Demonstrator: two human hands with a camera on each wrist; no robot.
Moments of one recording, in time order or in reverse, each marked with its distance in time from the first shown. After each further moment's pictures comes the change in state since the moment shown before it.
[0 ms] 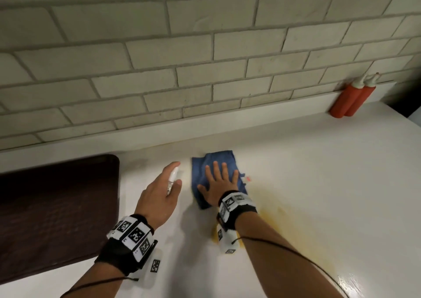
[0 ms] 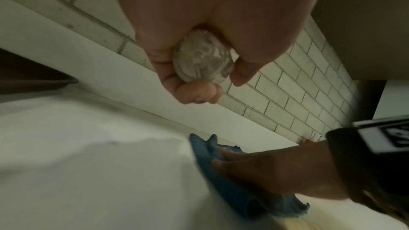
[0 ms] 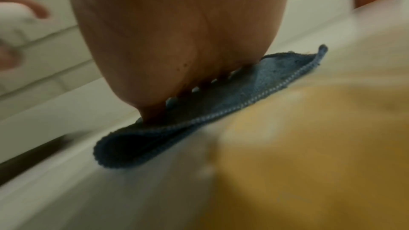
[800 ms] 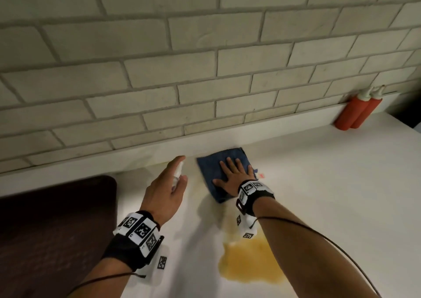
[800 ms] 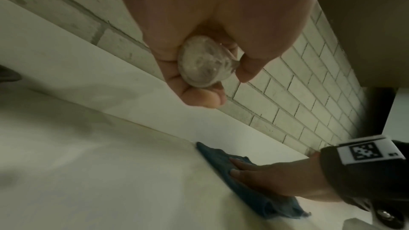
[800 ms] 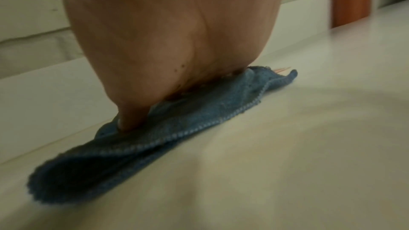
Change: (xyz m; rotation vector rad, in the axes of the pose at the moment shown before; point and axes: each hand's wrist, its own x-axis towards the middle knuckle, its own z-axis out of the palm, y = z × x) left_hand 0.068 0.007 -0.010 -0.050 0.036 0.082; right_hand 0.073 0.059 -0.050 0.034 0.032 0.041
